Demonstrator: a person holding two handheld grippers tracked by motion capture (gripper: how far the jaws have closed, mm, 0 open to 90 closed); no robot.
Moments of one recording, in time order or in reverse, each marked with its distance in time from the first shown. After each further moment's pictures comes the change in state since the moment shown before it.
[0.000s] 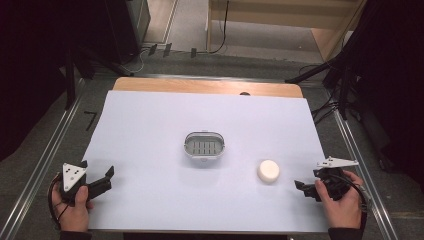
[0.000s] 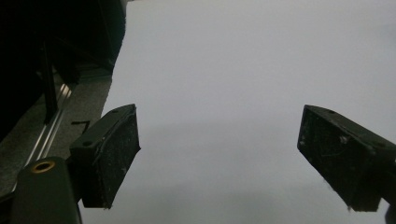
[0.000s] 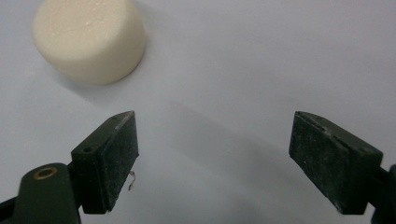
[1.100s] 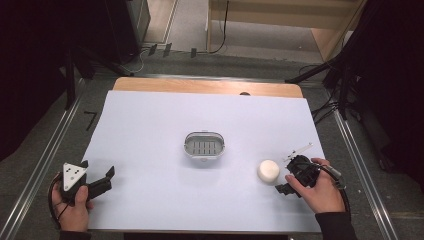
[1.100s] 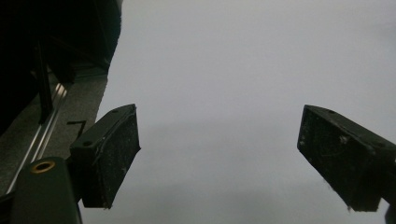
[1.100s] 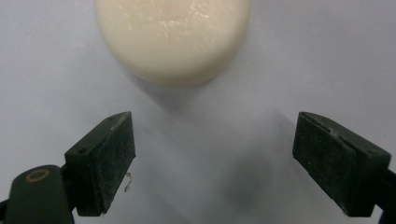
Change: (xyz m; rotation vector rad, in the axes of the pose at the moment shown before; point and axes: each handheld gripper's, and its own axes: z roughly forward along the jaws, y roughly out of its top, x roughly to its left) left arm 0.001 0.000 0.000 0.009 -0.020 0.003; right arm 0.043 0.050 0.037 0.355 0.085 -0.180
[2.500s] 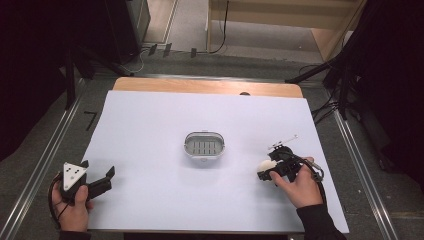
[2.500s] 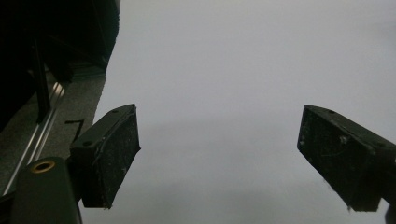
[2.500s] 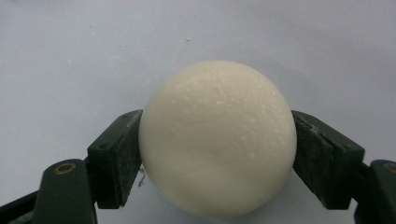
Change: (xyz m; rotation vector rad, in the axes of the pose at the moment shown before) left arm 0.000 0.000 0.001 0.001 -0.005 -0.005; right arm 0.024 0.043 0.018 -0.086 -0.019 0.189
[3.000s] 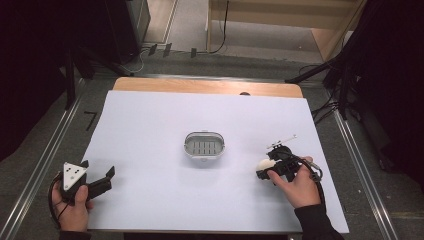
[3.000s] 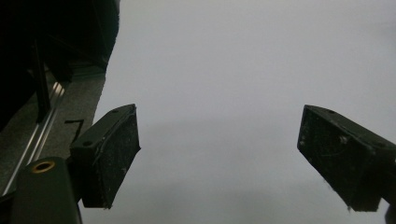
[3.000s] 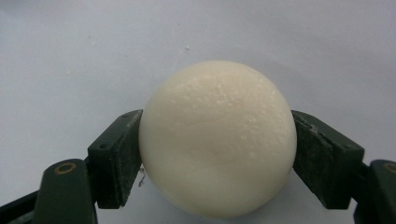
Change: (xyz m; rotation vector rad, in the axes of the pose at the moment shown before) left arm 0.000 0.000 0.000 0.001 0.000 0.001; right arm 0.003 0.002 0.001 -0.012 -0.016 0.014
